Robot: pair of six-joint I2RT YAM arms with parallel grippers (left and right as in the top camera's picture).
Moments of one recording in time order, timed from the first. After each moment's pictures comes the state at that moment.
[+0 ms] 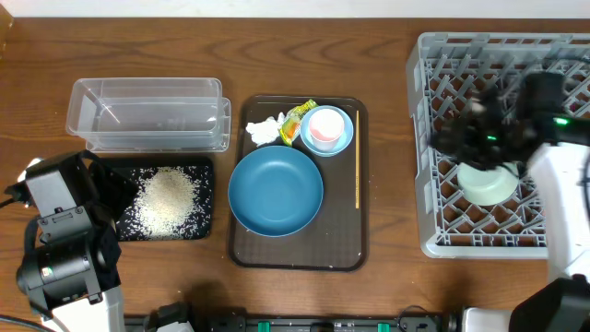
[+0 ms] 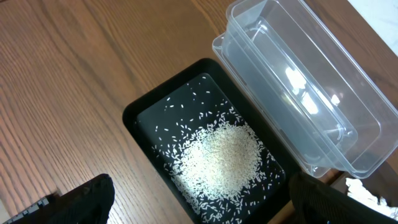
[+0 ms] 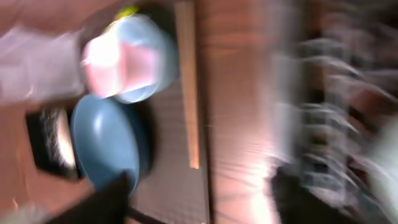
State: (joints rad) left arm 0.32 0.91 1.14 -1.13 -0.26 -0.59; right arm -0.10 1.52 1.27 -0.98 -0.57 0.17
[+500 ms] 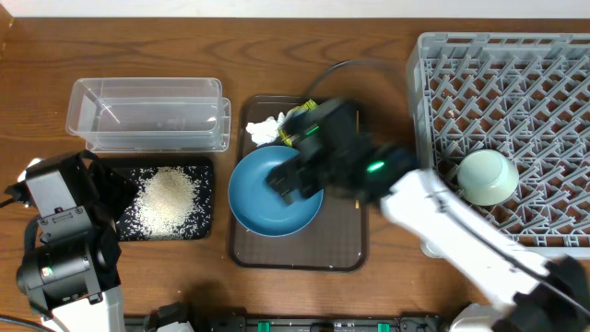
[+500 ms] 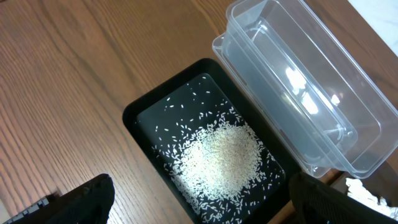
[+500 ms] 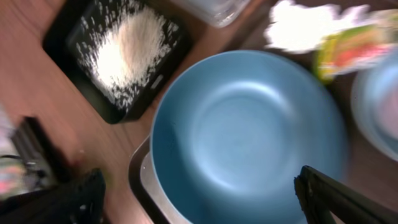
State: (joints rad) left arm 0.32 0.91 1.14 -1.13 -0.26 -0.59; right arm 0.80 1.61 1.28 -0.58 -0.25 0.26
